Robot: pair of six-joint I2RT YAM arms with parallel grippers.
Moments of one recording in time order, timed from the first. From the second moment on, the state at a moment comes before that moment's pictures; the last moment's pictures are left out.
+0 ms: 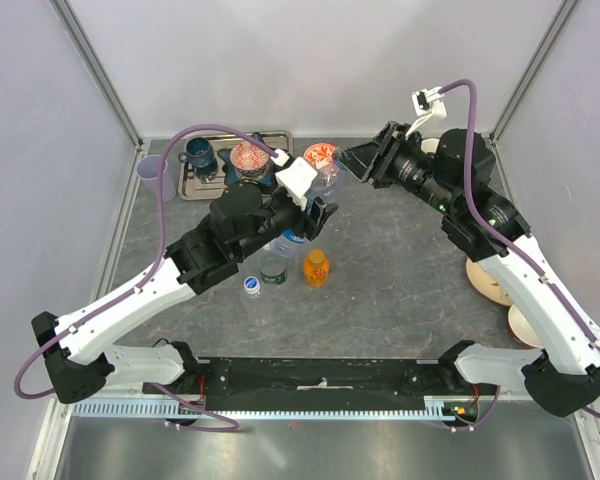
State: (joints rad) left arm -0.97 1.18 1.26 -0.13 -0.17 0.11; right arm 0.61 1.20 1.53 -0.35 -0.12 0.66
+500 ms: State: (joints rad) left arm -0.75 1.12 1.25 -0.02 0.74 -0.22; right arm 0.61 1.05 1.50 -0.27 -0.52 0.46
